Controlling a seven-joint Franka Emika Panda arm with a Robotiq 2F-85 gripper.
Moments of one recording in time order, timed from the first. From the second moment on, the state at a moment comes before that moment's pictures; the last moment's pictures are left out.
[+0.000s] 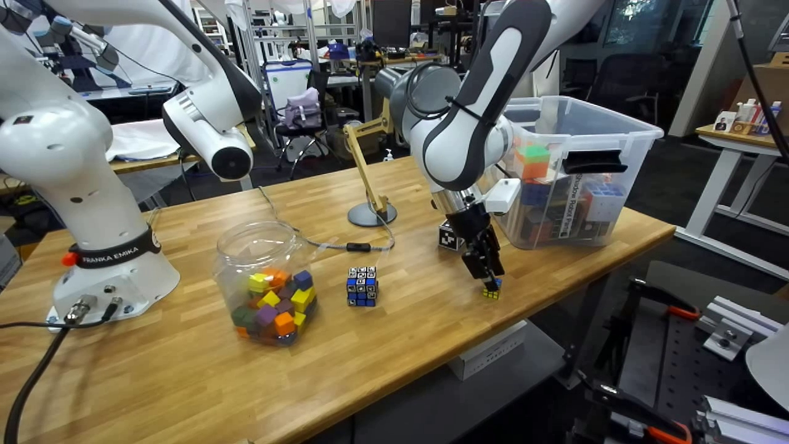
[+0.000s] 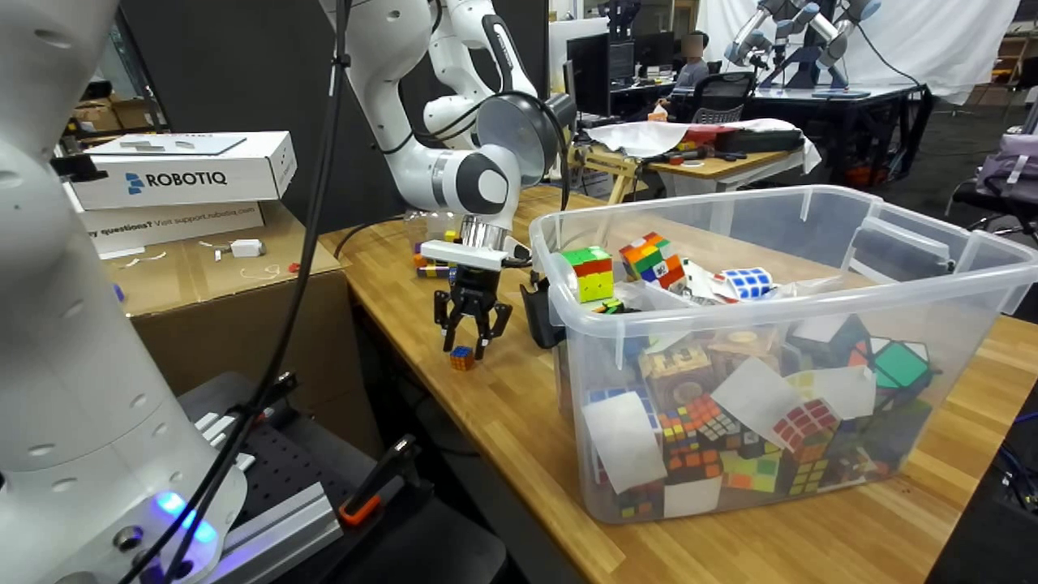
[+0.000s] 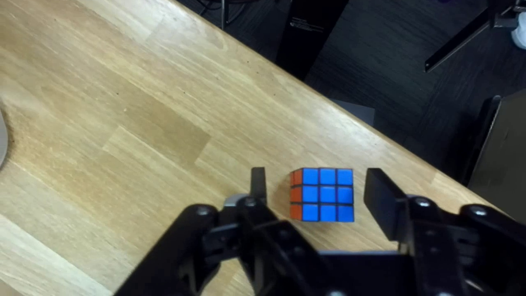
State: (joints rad) arm -0.03 0.63 0.01 -2.11 -0.08 2.22 -0.22
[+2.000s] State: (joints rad) arm -0.03 -0.59 -0.03 -2.78 0.05 2.21 0.05
